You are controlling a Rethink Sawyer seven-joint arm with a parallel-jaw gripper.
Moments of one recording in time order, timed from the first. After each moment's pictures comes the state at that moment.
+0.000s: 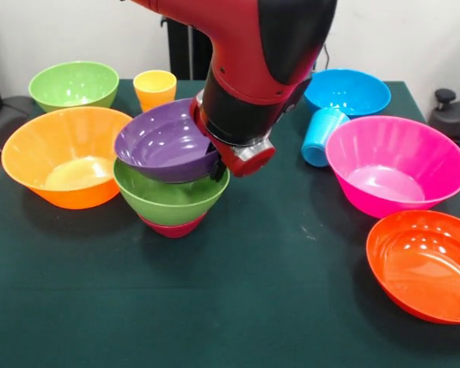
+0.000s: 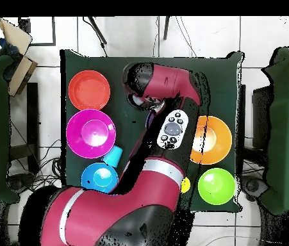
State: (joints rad) arm -0.03 -0.20 -0.41 0.95 0.14 1.11 2.43
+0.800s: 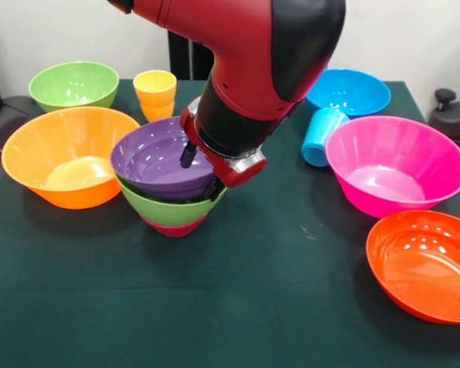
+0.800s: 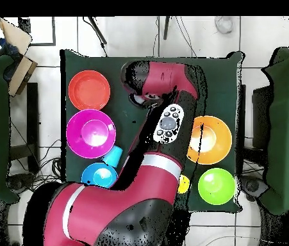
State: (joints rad) arm -0.03 -0.17 -0.41 0.88 0.06 1.13 2.43
